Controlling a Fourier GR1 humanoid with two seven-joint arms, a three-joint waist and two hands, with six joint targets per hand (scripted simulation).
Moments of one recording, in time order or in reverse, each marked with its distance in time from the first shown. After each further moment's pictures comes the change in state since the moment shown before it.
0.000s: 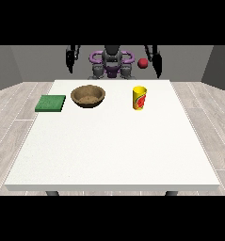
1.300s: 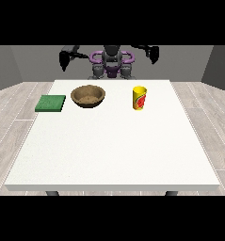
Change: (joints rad) left arm -0.161 0.008 -0.012 -0.160 0.087 -0.034 -0.100; right arm -0.101 -0.014 -0.111 -0.006 -0.135 0.048 -0.086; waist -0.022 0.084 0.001
